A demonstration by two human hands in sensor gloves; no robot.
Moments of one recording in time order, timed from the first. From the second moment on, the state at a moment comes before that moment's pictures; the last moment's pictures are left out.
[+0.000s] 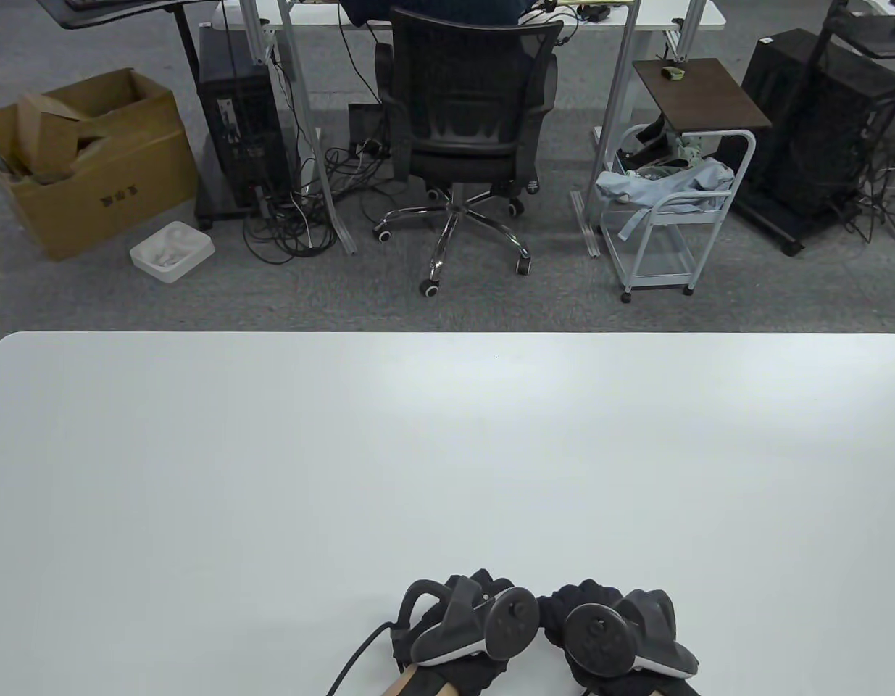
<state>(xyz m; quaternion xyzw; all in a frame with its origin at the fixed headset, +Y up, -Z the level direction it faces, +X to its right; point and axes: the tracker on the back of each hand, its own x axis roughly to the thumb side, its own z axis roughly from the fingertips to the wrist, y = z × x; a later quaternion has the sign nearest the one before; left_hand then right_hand) -0.001 -0.705 -0.258 -0.06 -0.27 0.07 0.96 0.145 -0.716 -0.250 0.28 0.04 0.95 0.13</state>
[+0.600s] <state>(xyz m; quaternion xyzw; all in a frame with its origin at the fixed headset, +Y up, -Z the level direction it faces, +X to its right) -0.025 -0.704 -0.274 -0.07 -0.23 0.10 0.96 0.177 -0.705 -0.256 0.25 0.00 0.96 0.11</state>
